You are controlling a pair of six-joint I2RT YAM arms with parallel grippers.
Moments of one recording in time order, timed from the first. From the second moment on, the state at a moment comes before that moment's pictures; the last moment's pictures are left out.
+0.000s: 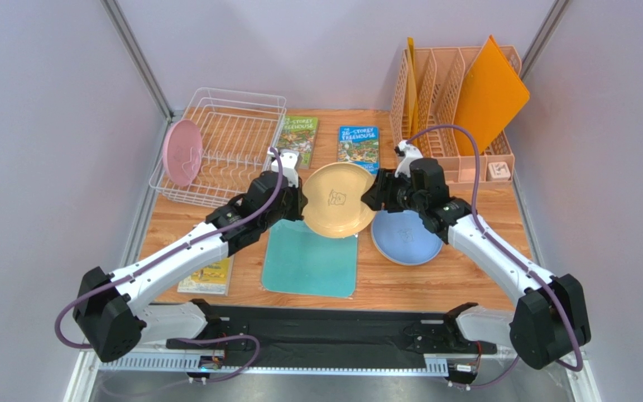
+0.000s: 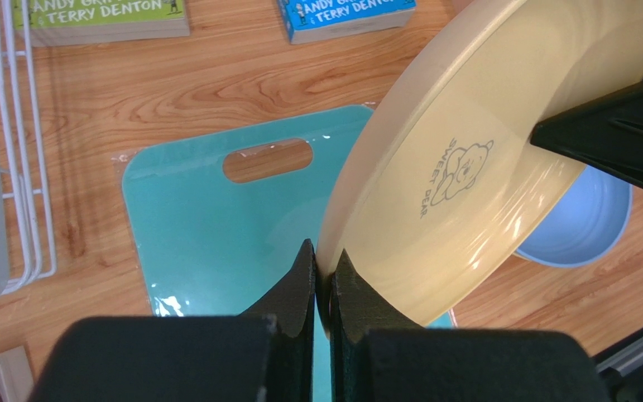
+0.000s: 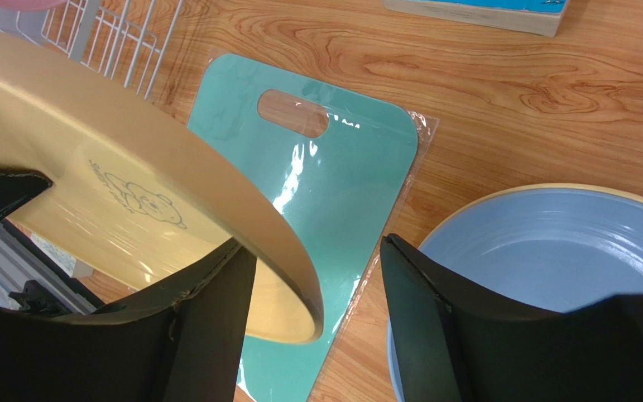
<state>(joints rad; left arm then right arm) -0.77 1.19 0.92 -0.24 -0.22 -0.39 0.43 1.22 0.86 -0.18 -0.23 0.43</state>
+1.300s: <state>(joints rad) -0.77 1.01 0.88 -0.07 -0.65 -0.03 0.35 0.75 0.58 -0.72 0.35 0.75</state>
